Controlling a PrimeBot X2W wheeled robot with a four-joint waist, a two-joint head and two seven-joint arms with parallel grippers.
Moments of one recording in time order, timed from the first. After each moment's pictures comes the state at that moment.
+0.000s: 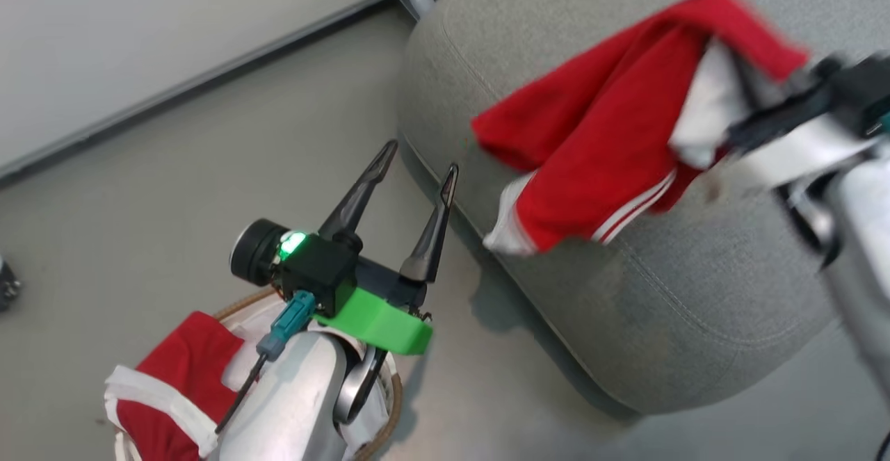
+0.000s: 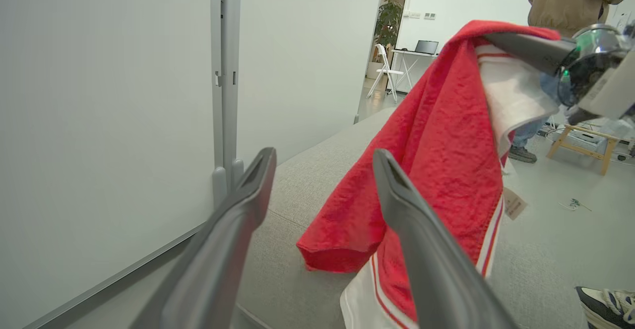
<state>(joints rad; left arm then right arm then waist) -0.37 0.05 -0.46 0.16 -0.22 -0.13 -0.26 -0.65 -0.38 0.27 0.22 0.27 0.13 -0.26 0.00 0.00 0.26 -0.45</state>
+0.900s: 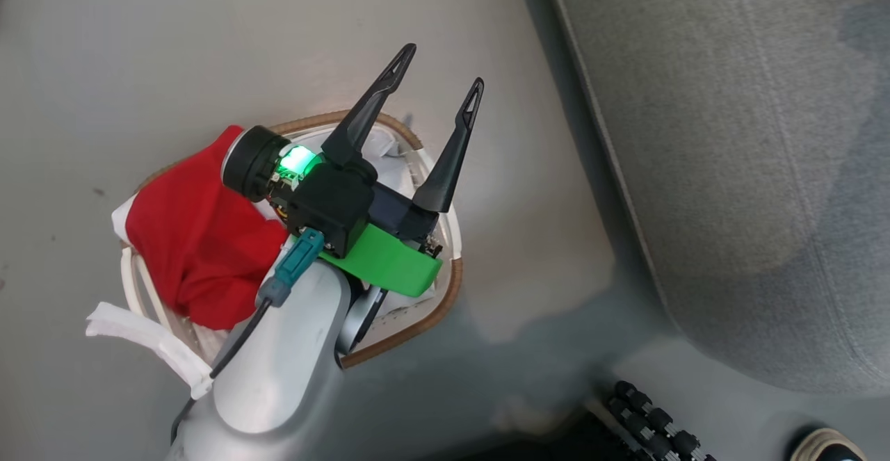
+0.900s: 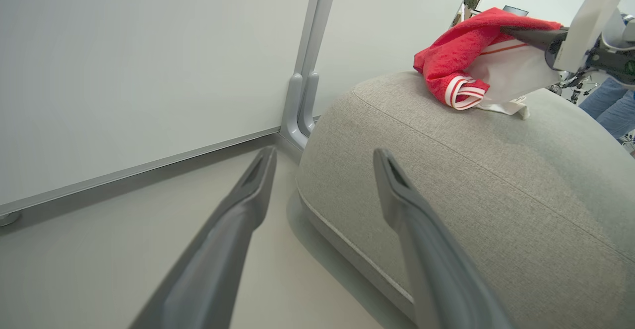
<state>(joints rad) -0.57 0.06 -0.51 0.15 -0.19 -0.13 -0.26 -1.01 -0.51 -0.07 0.69 0.20 0.13 -0.26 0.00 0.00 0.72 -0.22</state>
